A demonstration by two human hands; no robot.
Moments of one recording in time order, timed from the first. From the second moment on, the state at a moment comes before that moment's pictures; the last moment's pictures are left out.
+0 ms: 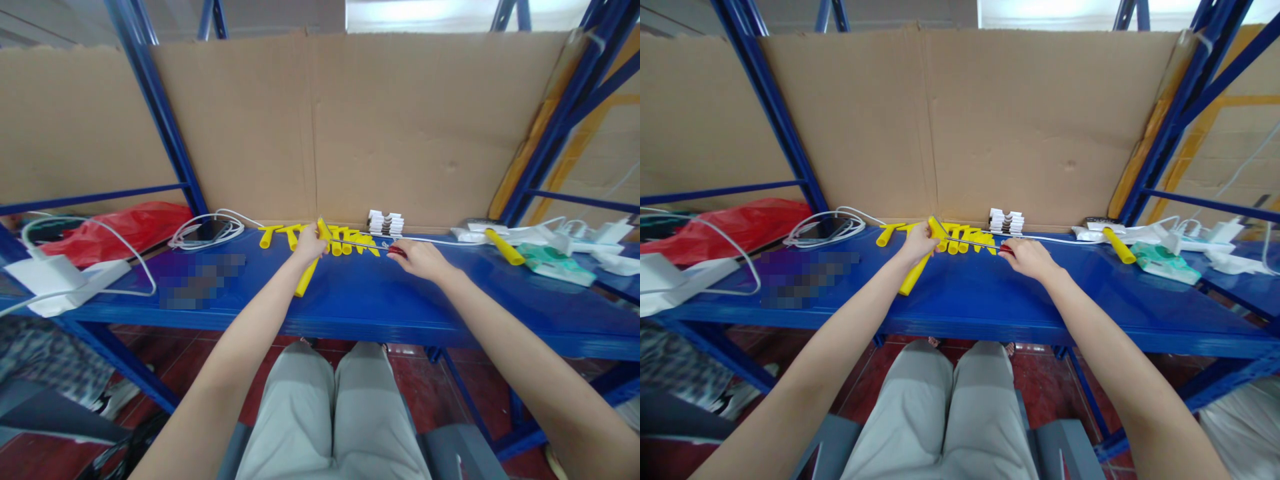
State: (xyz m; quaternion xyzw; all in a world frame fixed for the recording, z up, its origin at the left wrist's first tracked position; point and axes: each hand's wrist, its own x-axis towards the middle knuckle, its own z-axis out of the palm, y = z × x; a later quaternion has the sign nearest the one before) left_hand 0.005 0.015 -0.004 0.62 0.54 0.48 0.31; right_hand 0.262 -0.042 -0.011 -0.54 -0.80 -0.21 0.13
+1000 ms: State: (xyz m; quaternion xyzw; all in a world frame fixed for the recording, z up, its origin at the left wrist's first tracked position) left_hand 0.005 0.011 0.000 0.63 0.54 0.47 0.30; right_hand 0.264 -0.039 -0.011 -0.55 -0.81 -0.17 0.13
